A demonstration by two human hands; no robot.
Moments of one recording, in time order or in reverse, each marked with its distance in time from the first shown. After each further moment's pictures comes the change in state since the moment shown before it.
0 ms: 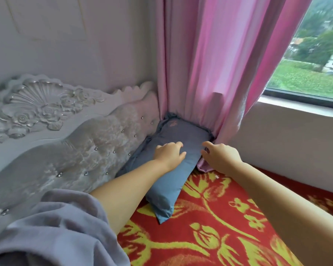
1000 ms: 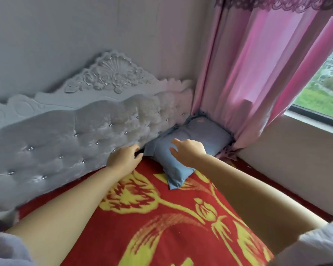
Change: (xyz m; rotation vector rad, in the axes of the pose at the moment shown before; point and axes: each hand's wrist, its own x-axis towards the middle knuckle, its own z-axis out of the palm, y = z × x) left_hand -0.301 -0.011 -0.005 -0.065 0.260 -0.508; right_hand -0.168 -0.116 -0.065 -0.084 -0.130 -0.524
